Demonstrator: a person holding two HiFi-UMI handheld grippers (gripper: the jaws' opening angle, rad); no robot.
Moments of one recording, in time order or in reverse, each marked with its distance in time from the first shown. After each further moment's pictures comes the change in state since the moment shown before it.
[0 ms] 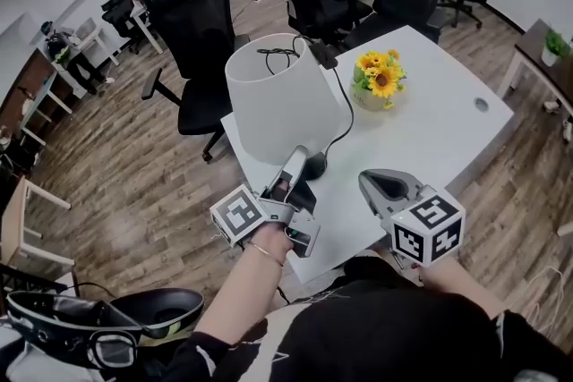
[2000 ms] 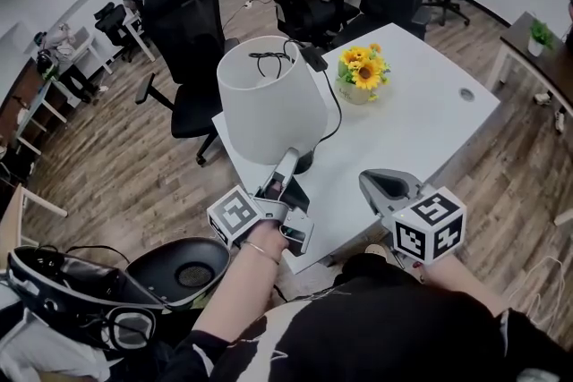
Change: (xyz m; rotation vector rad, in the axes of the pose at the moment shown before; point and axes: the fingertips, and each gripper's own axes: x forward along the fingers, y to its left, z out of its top) left arm -0.021 0.009 -0.024 -0.008 -0.010 0.049; right arm -0.039 0.004 -0.019 0.022 -0.005 -0.032
